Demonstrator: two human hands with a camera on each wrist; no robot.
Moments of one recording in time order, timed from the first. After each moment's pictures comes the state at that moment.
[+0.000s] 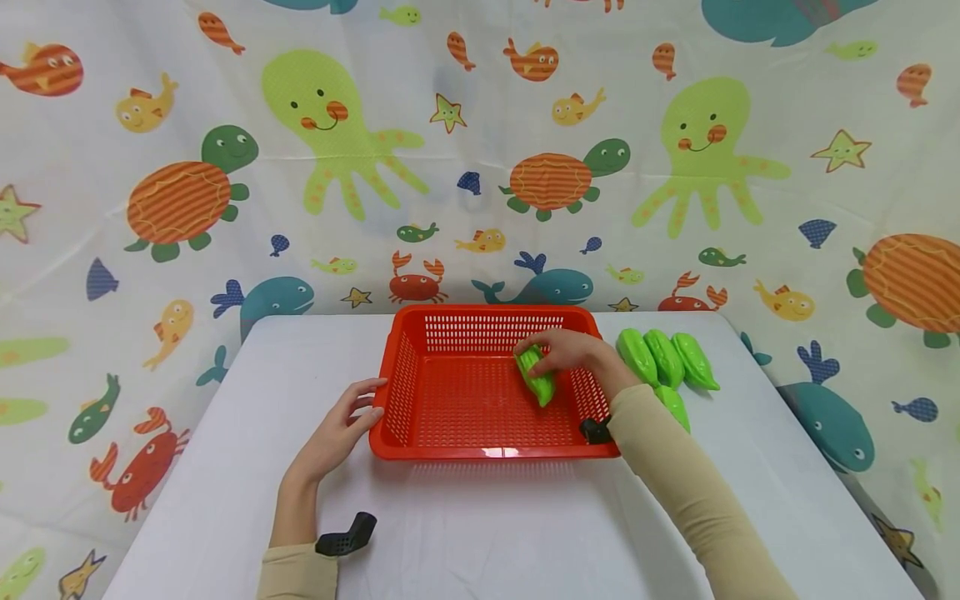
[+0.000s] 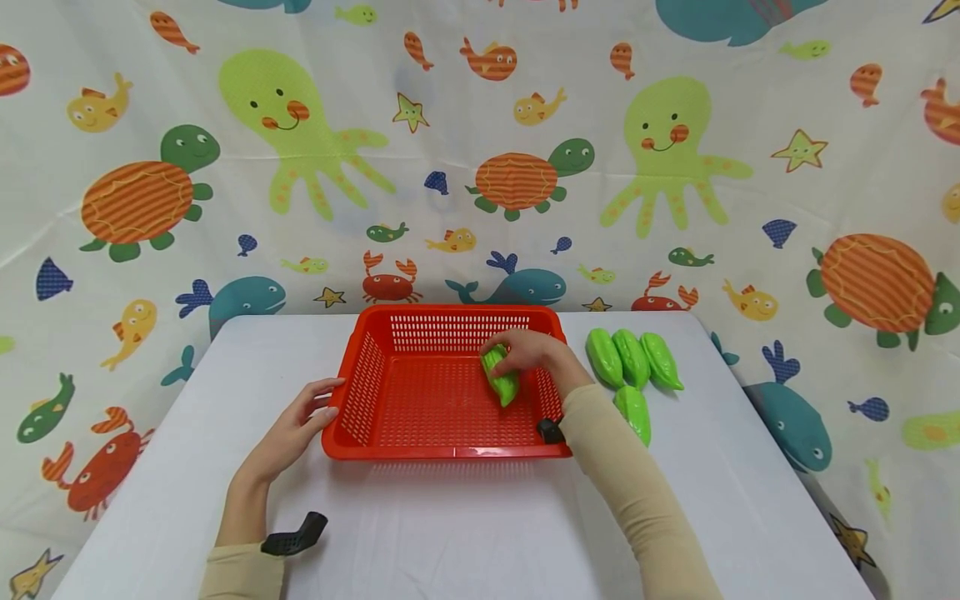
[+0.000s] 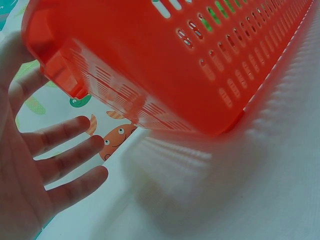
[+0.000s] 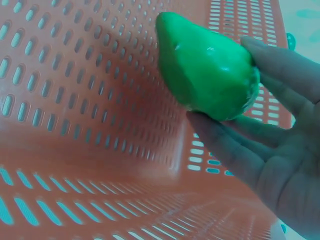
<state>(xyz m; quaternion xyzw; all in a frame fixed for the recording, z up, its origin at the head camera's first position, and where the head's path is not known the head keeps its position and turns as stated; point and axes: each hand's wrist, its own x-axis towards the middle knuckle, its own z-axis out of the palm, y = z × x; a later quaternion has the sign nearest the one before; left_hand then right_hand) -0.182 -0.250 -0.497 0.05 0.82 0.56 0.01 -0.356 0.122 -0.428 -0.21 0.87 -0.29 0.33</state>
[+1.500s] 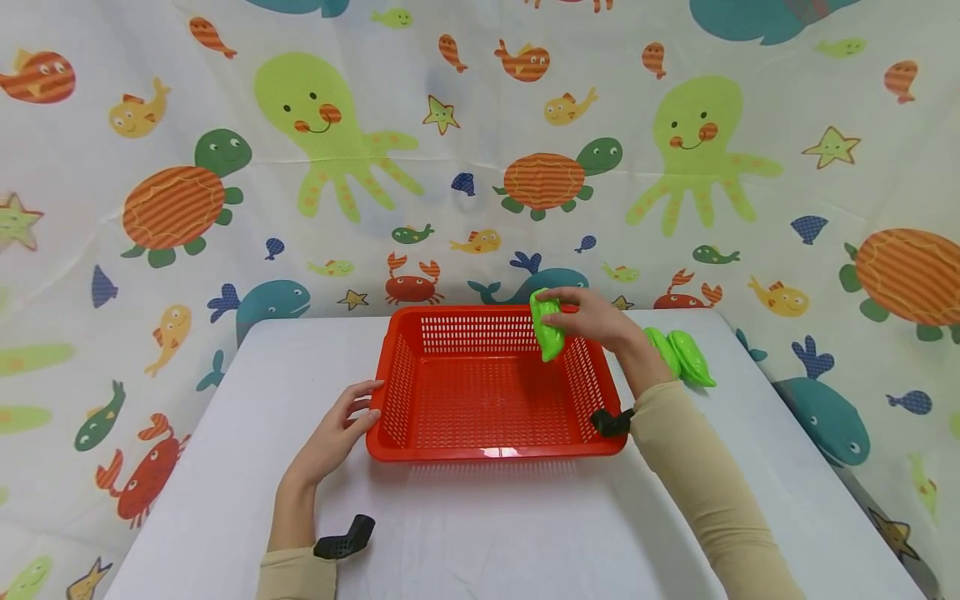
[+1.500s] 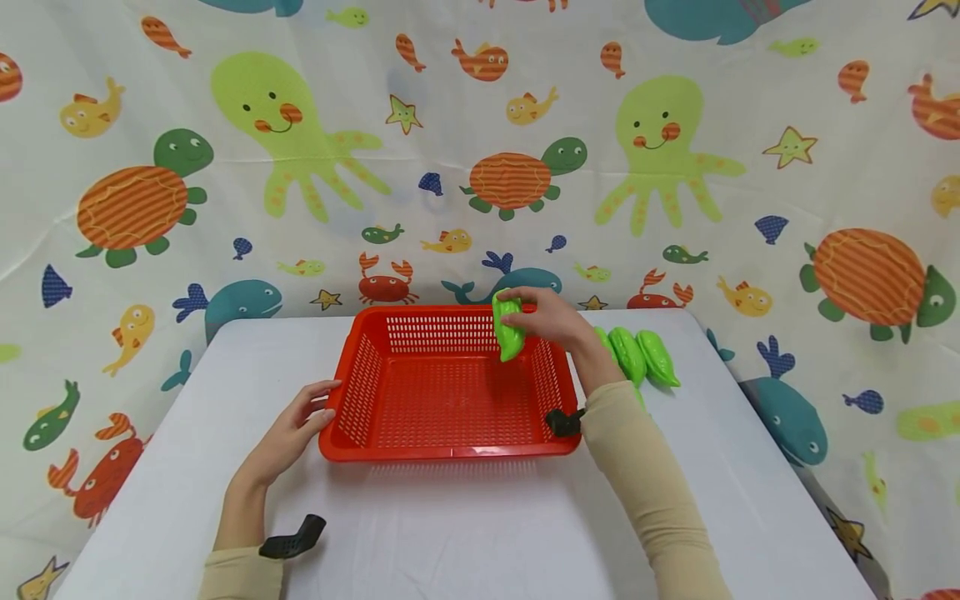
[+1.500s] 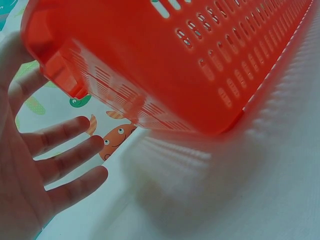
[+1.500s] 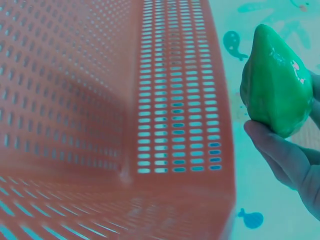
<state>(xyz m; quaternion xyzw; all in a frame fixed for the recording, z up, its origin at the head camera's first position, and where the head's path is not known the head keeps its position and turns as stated) -0.180 -0.249 -0.496 0.06 0.83 0.56 0.02 -0.350 0.152 -0.383 -0.18 0.85 -0.46 0.18</state>
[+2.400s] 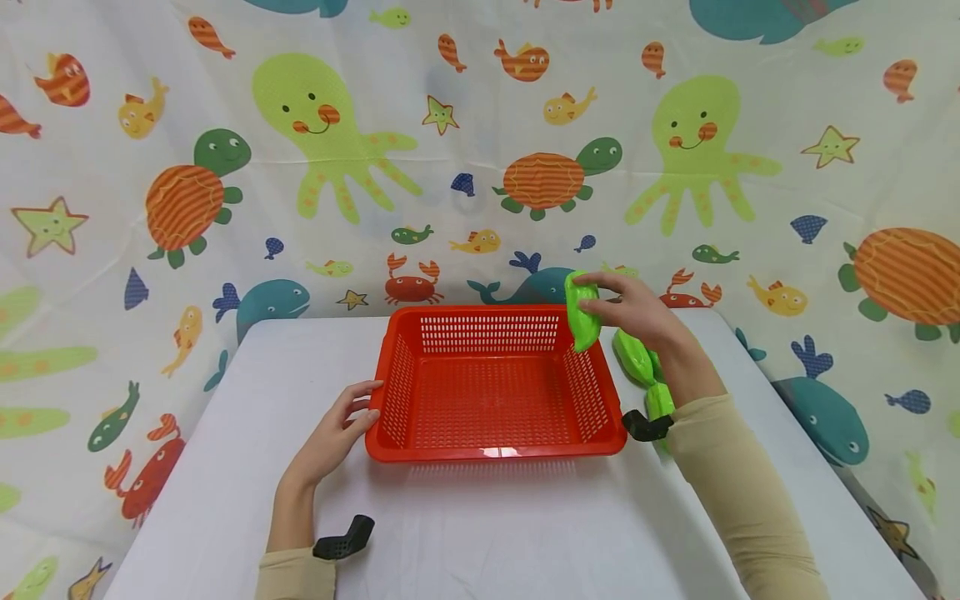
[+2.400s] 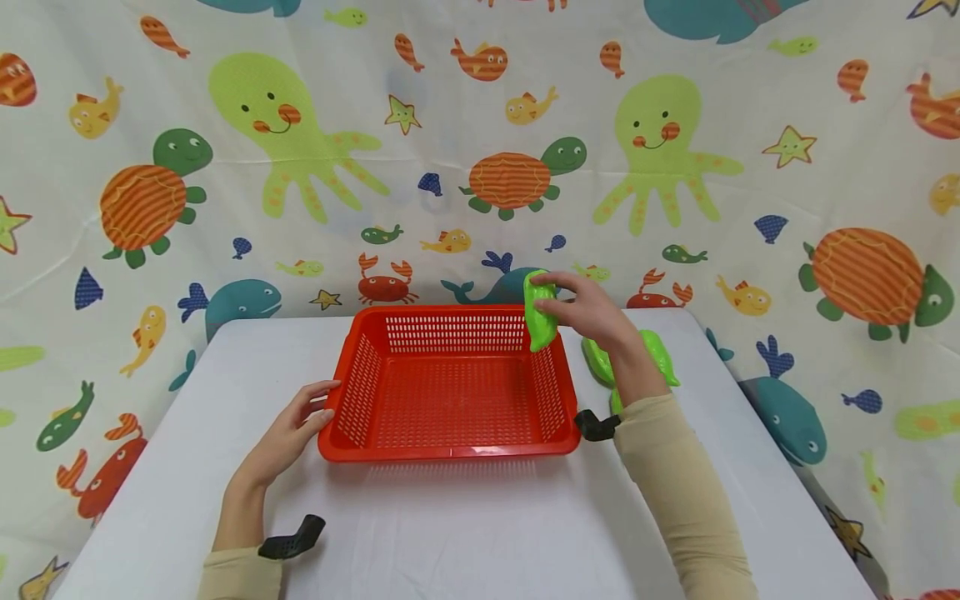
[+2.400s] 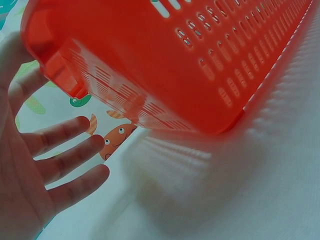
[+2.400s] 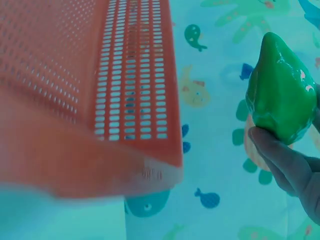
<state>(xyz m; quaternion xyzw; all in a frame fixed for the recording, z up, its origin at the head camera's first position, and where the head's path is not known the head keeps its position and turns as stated) -0.181 -0.251 -0.498 0.06 0.83 0.56 0.01 -0.325 0.194 -0.348 -0.19 0.86 -0.46 0.09</state>
